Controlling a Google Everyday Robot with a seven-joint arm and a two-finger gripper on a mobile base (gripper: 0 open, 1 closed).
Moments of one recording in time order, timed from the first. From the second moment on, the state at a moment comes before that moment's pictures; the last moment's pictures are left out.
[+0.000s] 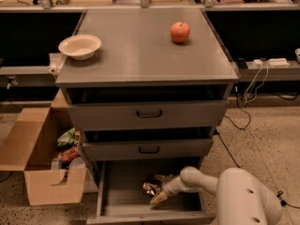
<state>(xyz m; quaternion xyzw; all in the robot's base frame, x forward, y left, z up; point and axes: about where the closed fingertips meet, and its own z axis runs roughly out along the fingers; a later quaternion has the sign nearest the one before) 0.574 -0.053 0.135 -0.57 0.73 0.24 0.28</state>
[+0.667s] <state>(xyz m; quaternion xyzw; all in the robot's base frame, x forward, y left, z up) 0.571 -0.054 0.133 -0.57 0.73 0.24 0.28</state>
